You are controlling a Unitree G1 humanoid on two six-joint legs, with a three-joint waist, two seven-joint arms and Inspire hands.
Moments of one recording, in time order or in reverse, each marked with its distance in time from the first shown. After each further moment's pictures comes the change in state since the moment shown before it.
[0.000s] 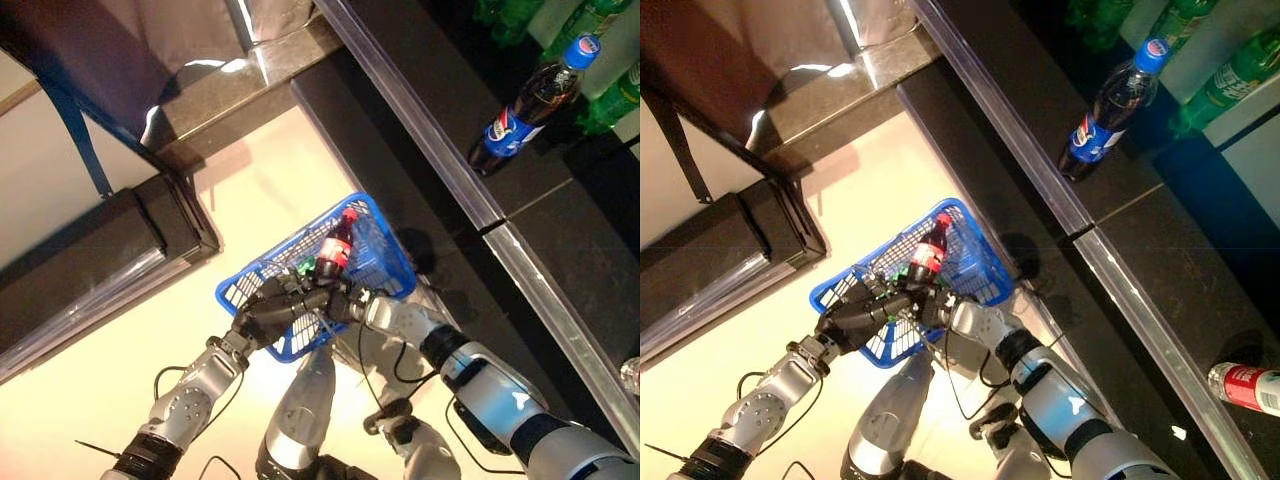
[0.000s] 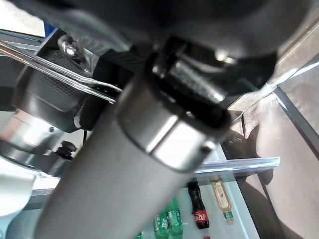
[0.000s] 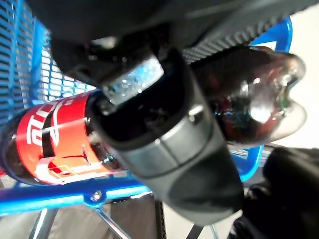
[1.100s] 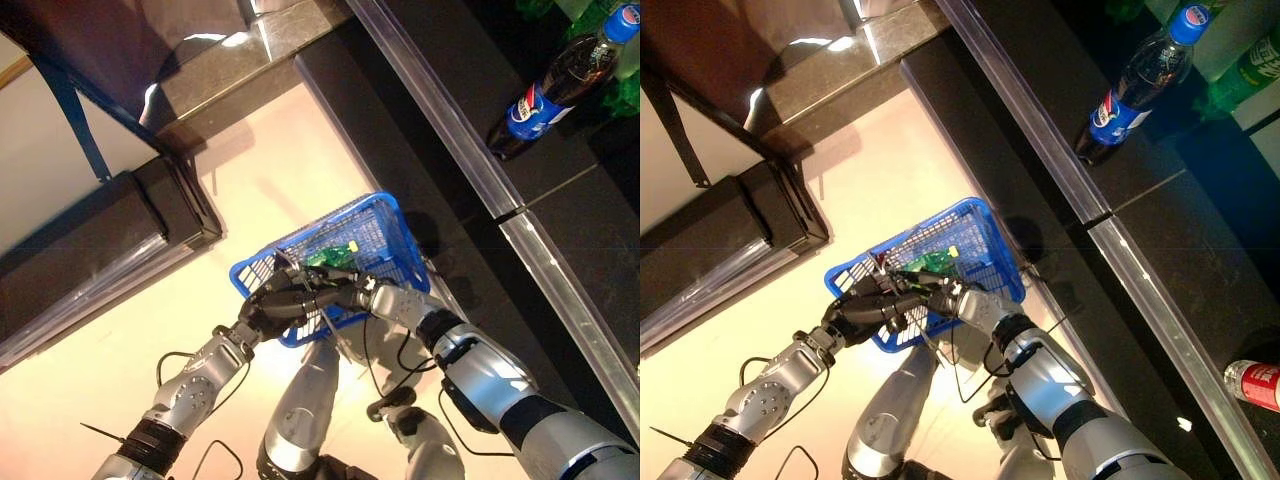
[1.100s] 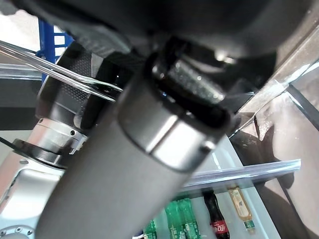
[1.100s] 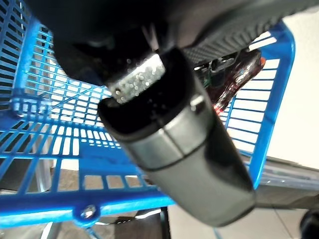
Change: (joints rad) left arm -0.049 0.003 -0.026 0.002 0.053 0.015 0.026; right arm -0.107 0.046 -0.083 0.251 -0.097 -0.049 0.088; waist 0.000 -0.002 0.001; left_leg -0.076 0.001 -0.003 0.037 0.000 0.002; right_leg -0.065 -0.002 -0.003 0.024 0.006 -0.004
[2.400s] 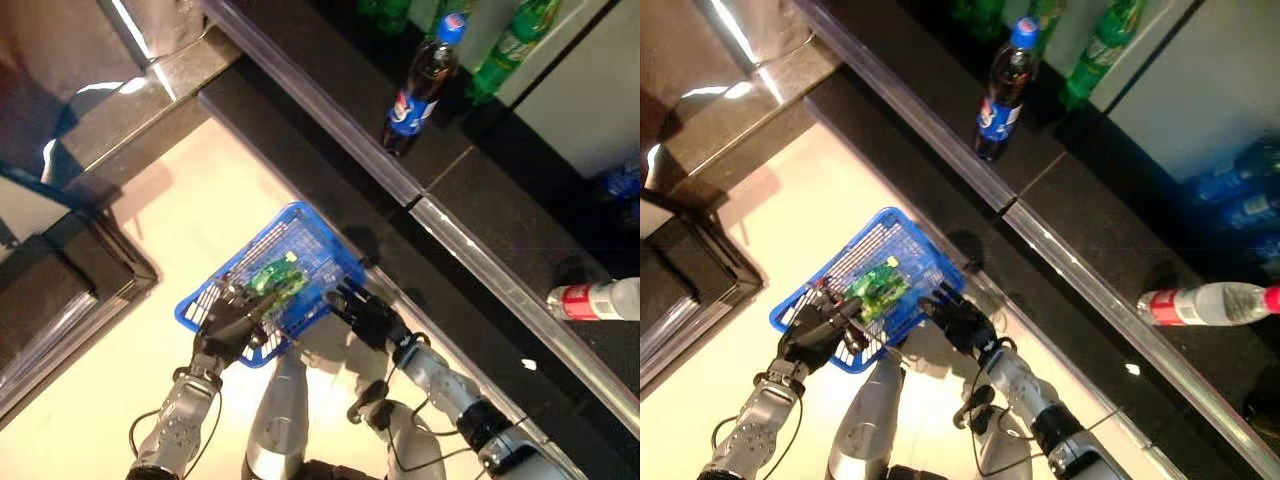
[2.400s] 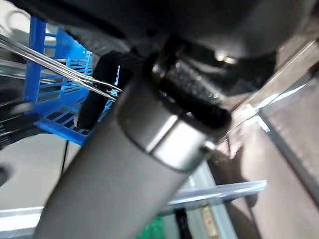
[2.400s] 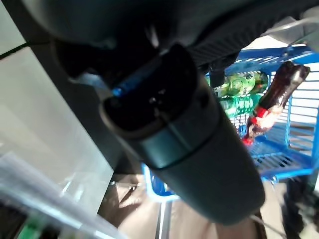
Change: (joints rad) left arm 0.221 -0.135 0.245 0.189 -0.057 -0.223 0.020; right arm 0.689 -0.171 -0.085 -0.740 -0.136 -0.209 0.072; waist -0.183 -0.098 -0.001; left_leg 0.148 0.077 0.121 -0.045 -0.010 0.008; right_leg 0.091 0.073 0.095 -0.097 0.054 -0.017
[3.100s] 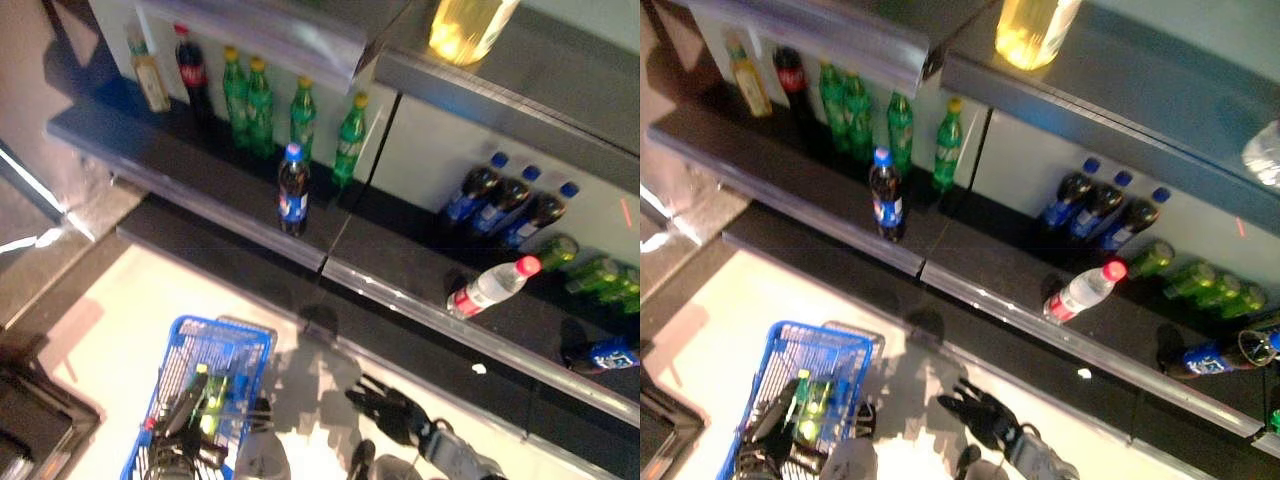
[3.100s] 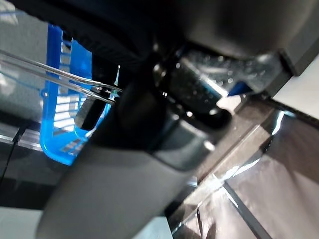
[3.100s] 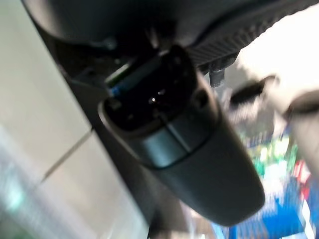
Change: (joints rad) left arm 0.104 -0.174 0.244 0.600 -0.053 -0.109 0.152; right arm 0.242 0.078 -0.207 0.566 -0.453 0.022 0.191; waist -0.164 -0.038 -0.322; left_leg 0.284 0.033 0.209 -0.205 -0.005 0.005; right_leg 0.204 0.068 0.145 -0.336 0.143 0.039
